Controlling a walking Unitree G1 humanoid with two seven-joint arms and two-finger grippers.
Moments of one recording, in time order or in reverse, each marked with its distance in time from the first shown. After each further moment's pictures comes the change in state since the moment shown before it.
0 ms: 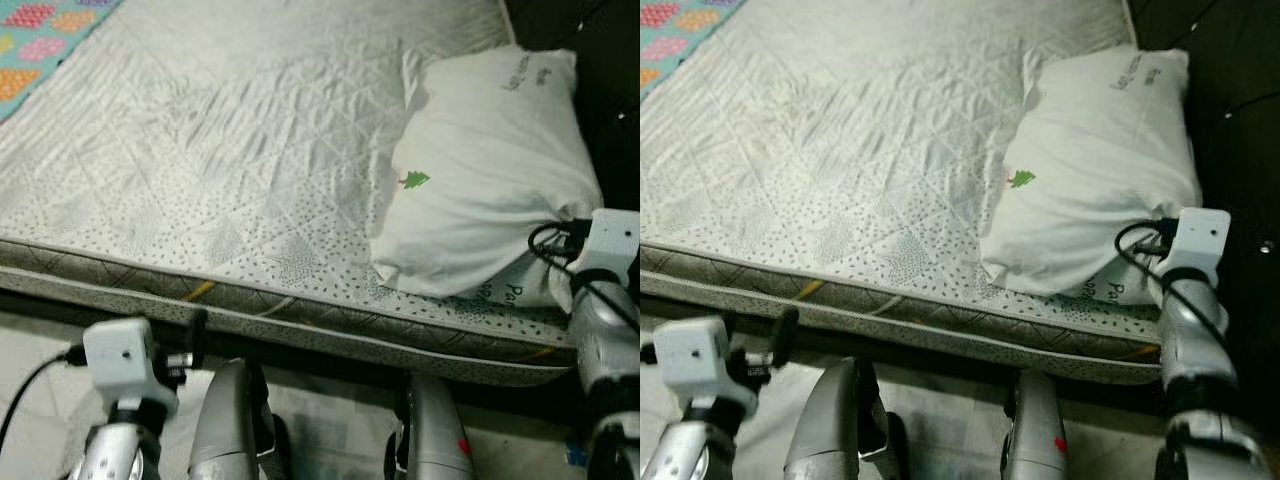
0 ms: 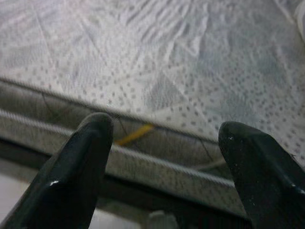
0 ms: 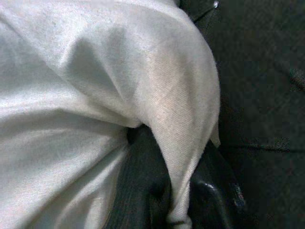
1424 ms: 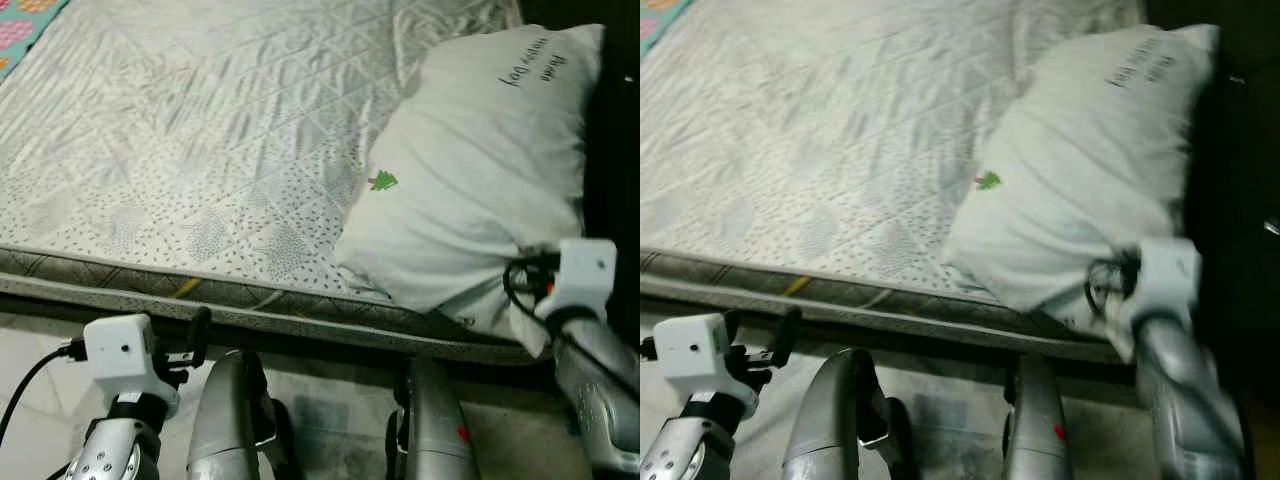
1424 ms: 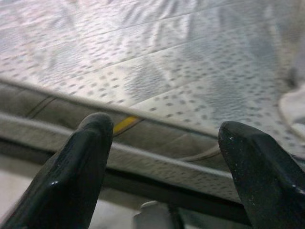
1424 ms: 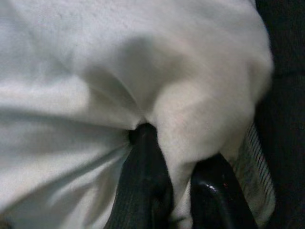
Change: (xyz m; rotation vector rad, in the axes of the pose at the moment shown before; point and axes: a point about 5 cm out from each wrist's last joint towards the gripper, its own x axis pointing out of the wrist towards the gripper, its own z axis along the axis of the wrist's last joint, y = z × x) left arm 0.005 -0.001 0.008 -0.021 0.012 -0.024; right arm -0.065 0.035 0.018 -0.021 0.126 0.176
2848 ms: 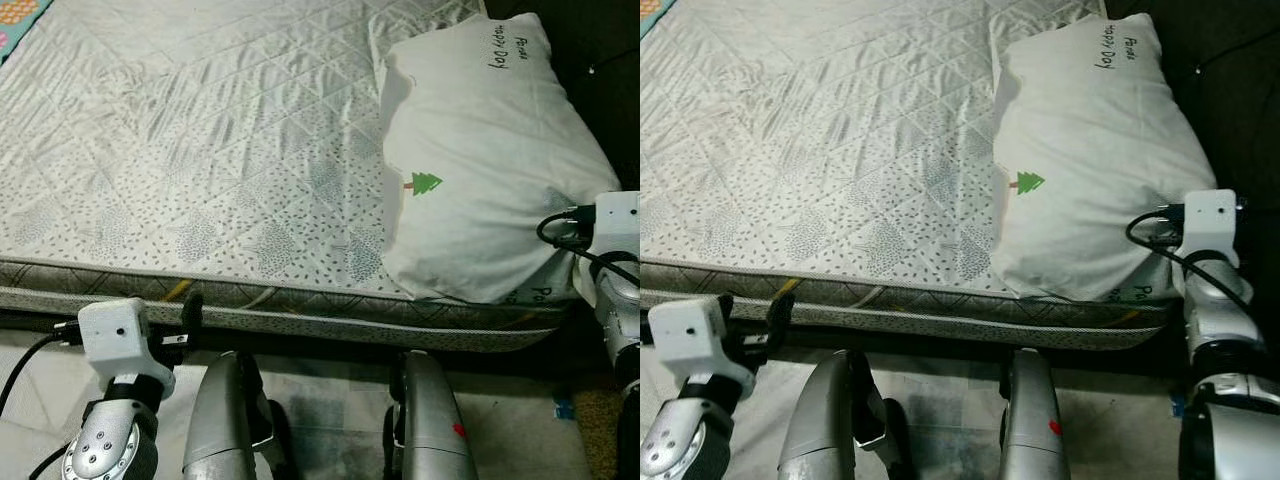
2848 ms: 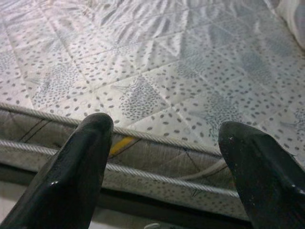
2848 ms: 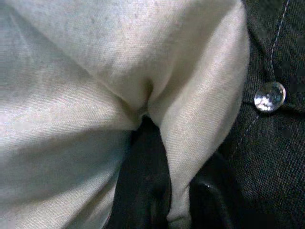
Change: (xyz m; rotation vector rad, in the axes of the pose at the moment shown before) left arm 0.014 0.005 0.008 0.019 -0.049 0.033; right arm 0.077 -0.068 0.009 -0.163 -0.026 -0.174
